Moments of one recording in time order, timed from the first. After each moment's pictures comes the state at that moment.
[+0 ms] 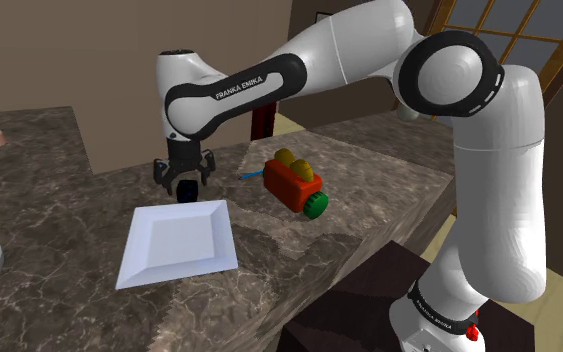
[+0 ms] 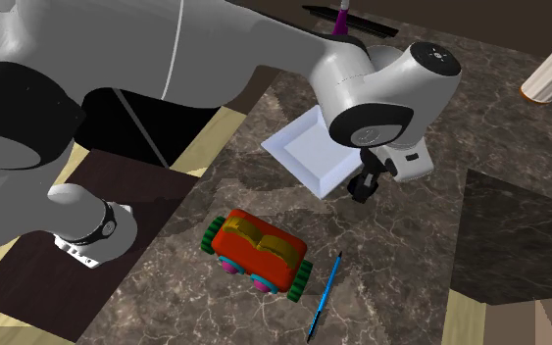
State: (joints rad) arm 0.15 0.48 0.28 -1.62 -0.14 2.10 0.65
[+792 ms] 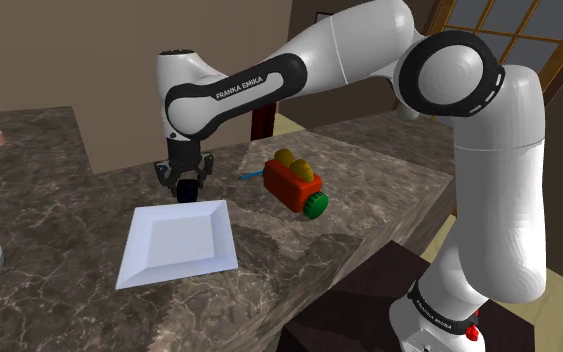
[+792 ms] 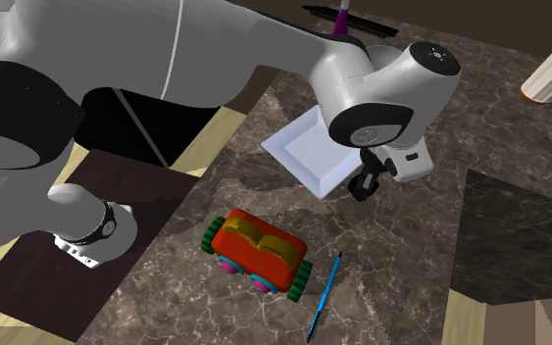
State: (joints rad) arm 0.15 0.48 0.28 -1.63 -0.14 2.10 0.65
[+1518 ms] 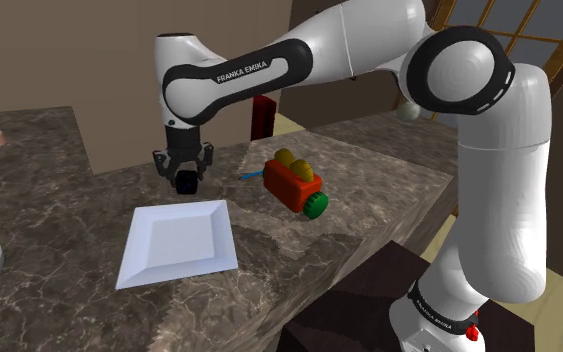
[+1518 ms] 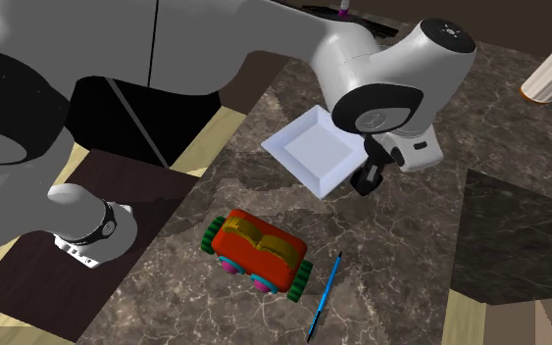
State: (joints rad) arm 0.15 0.45 0.28 -1.59 -0.13 2.04 0.65
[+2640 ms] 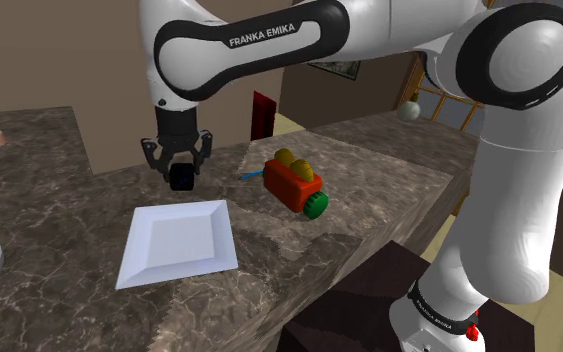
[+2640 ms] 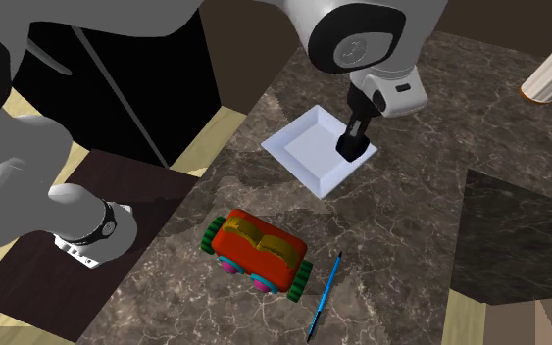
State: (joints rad) arm 0.19 0.30 0.33 -1.65 -0.09 1.94 0.72
